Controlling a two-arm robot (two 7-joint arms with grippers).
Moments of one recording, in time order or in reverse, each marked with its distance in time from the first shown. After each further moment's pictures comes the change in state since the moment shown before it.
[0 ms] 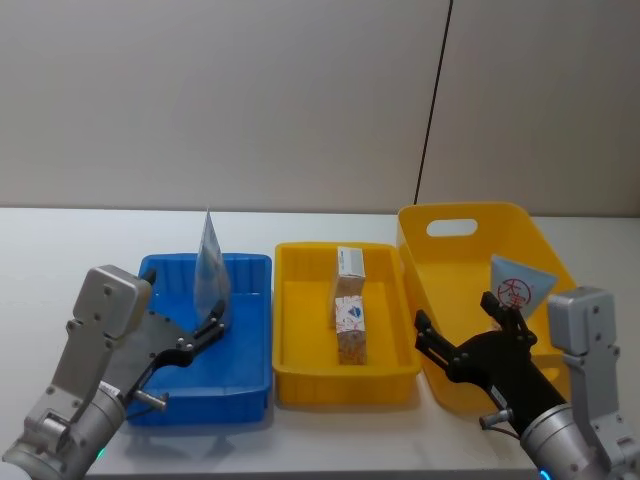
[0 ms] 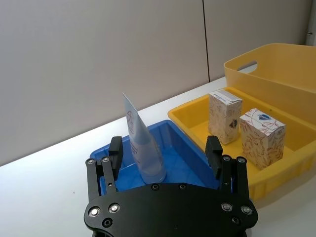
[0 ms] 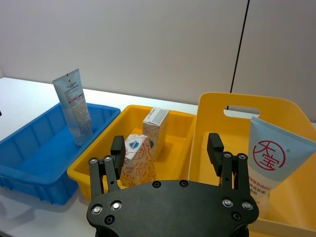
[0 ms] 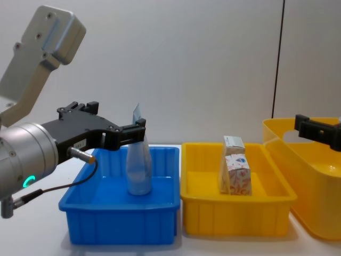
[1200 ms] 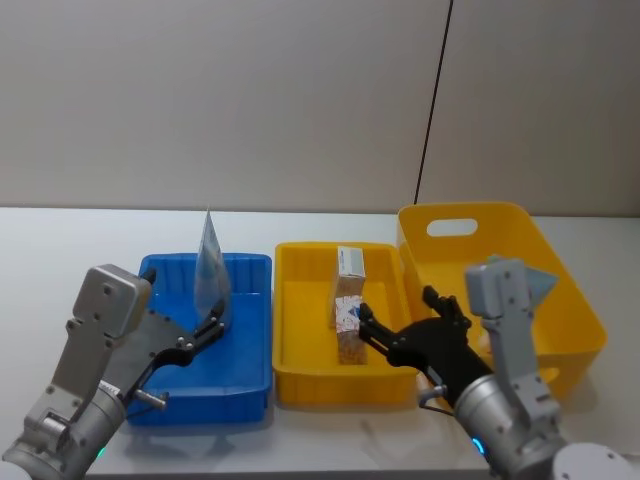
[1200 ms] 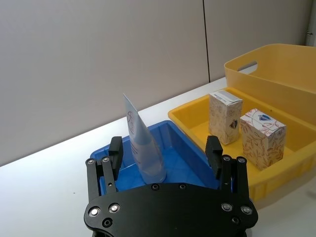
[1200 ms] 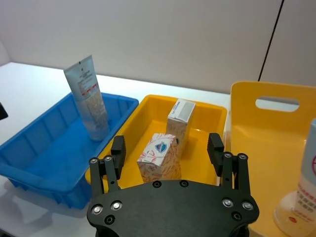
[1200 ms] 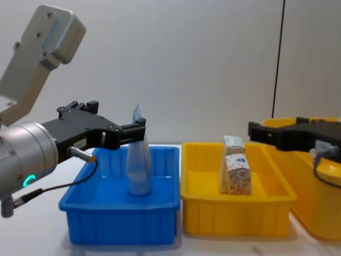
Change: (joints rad) left arm -0.001 -0.001 -0.001 -0.001 0.000 0.000 0.000; right arm 0.135 -0.092 -0.081 0.089 -0.042 0.143 -0.015
